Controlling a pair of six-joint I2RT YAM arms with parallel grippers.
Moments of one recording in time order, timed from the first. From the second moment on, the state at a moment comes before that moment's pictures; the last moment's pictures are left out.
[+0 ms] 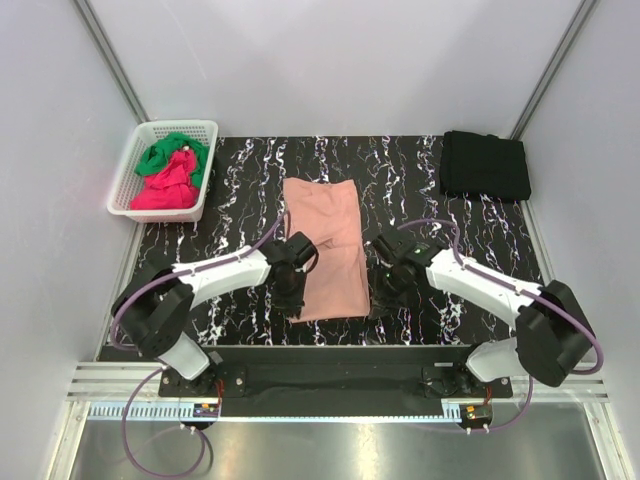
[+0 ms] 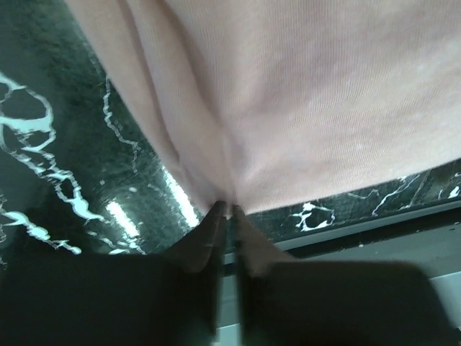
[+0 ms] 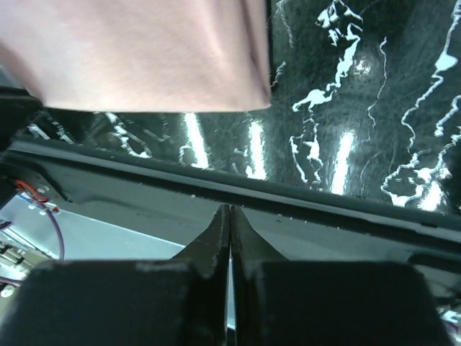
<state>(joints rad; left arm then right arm) -0.78 1.58 0.92 -0.74 0.10 -0.67 0.71 1.39 0.87 -0.77 -0.25 0.85</state>
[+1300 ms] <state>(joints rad) -0.54 0.86 0.46 -0.54 0.30 -0.92 0.64 0.86 0.48 -0.43 -0.25 0.97</state>
